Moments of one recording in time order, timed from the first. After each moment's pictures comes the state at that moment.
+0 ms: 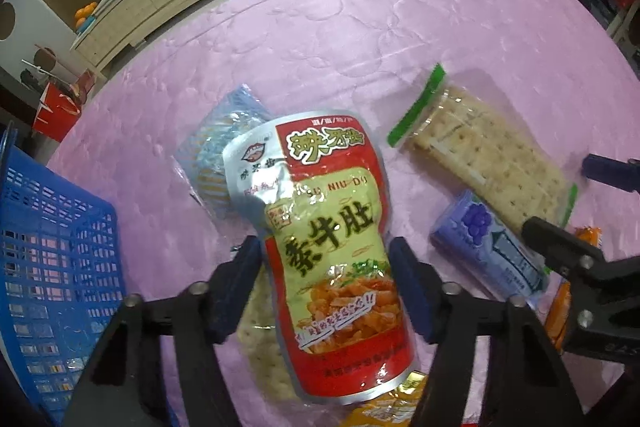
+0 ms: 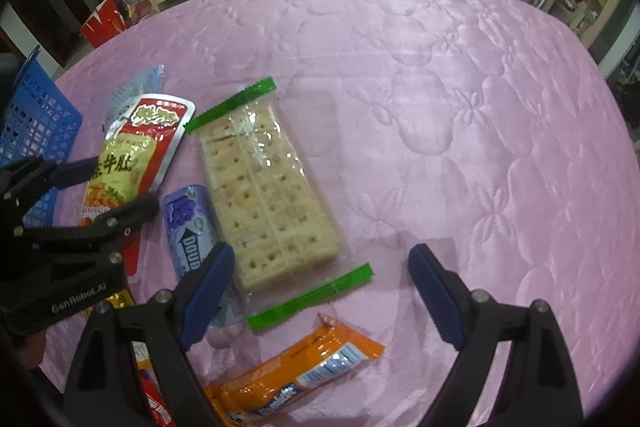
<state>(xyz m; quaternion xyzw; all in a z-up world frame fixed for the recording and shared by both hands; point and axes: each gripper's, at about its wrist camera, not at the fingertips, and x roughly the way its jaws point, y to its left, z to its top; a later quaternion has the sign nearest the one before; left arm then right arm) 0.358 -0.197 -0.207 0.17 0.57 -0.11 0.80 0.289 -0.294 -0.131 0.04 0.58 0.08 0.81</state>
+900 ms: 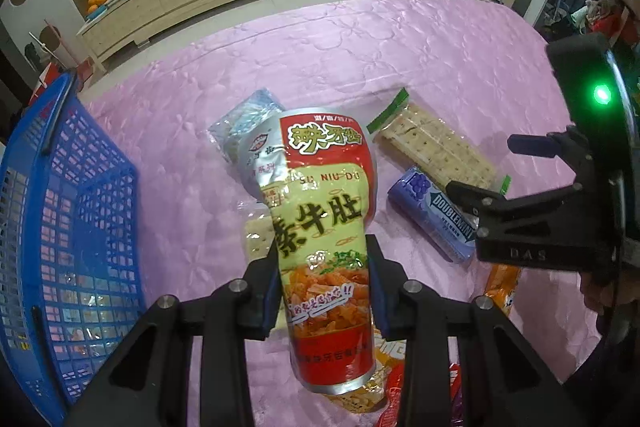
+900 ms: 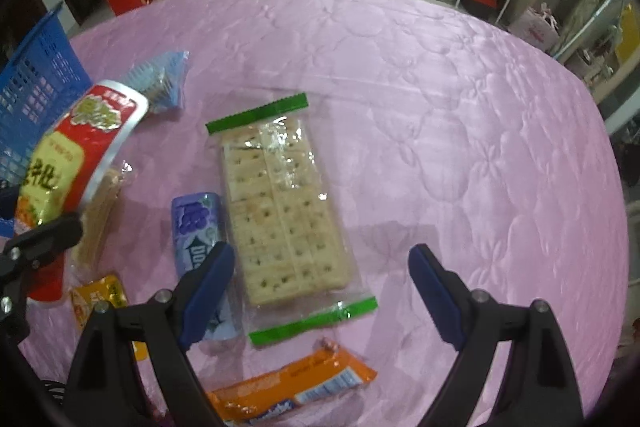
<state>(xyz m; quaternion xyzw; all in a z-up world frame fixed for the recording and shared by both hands) 0.296 -0.153 -0.154 0.09 0.54 -0.12 0.83 0.297 -0.282 -0.121 -0.05 0.56 0.11 0.82</state>
